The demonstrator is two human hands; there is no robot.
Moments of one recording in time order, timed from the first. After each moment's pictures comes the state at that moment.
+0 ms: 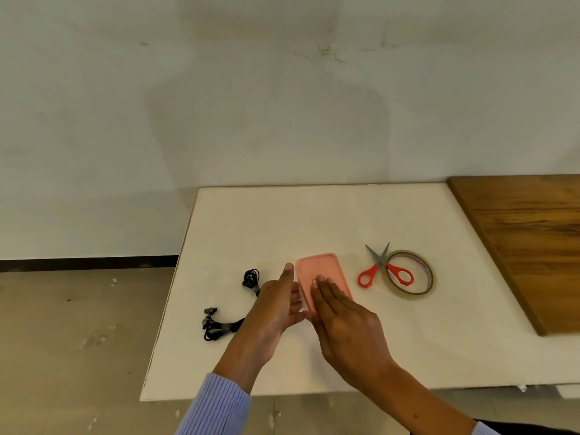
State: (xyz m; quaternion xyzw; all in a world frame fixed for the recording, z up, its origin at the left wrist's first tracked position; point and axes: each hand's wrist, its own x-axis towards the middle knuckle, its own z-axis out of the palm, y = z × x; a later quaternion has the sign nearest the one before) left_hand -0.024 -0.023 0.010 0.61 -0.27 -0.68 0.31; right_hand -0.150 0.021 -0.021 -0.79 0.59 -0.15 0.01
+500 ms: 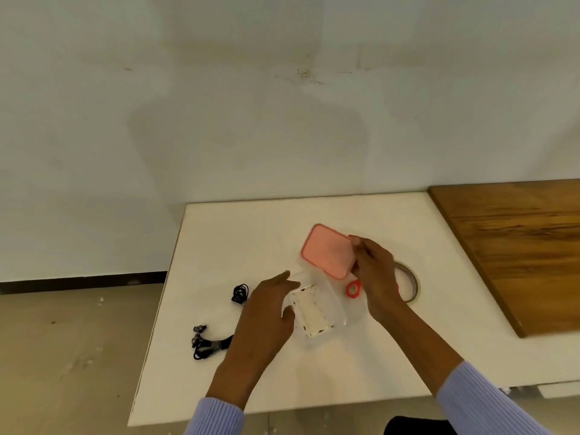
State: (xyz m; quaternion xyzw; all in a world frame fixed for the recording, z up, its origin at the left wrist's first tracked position) left_hand -0.017 -0.021 0.005 0.58 -0.73 -0.30 0.21; right_hand -0.200 -0.063 0.011 -0.34 0.68 -0.50 0.41
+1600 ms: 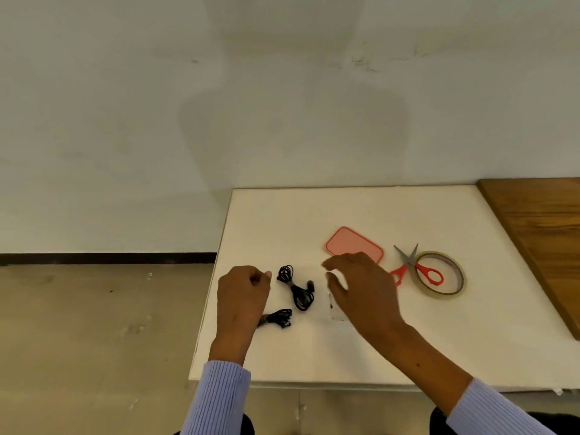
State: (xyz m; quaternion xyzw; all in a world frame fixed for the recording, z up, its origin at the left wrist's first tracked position) left_hand 0.060 -0.019 0.019 0.75 -0.53 -0.28 0.29; right_hand -0.123 -0.010 0.035 -0.74 0.61 -0.25 0.08
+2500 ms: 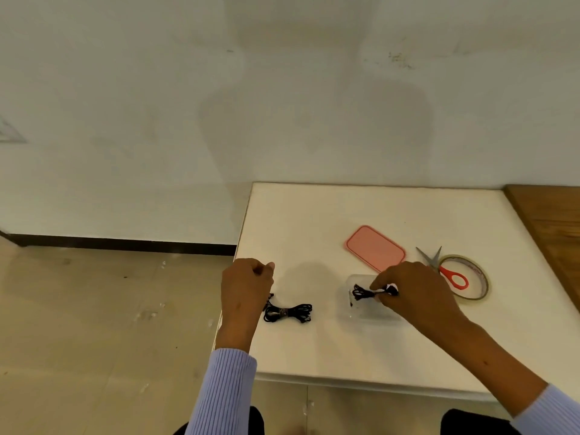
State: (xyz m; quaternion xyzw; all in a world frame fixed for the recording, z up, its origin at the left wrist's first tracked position) left_hand 0.088 -0.023 0.014 0.77 -0.47 -0.30 0.30; right_hand -0.157 -0.018 0.045 -0.75 0.65 0.01 0.15
